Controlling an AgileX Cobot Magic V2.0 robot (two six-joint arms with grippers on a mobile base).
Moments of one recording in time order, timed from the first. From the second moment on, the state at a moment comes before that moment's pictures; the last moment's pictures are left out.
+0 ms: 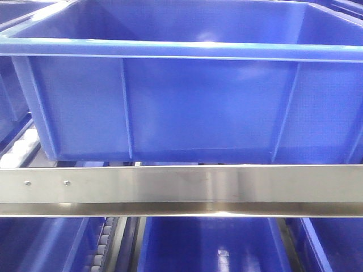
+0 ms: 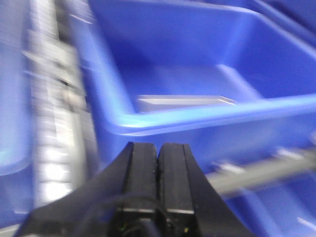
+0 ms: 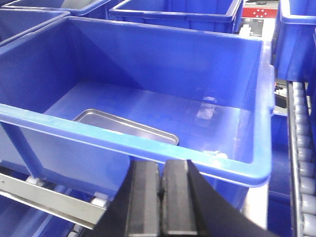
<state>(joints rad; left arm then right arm) -0.40 0.32 -0.44 0.01 0.32 -0.11 0.37 0.33 -0.35 -0.25 0.19 0.31</state>
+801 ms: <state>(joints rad) -0.04 -0.01 0.03 -0.08 0.25 -0.06 0.37 0.33 -0.35 -0.25 0.18 0.31</state>
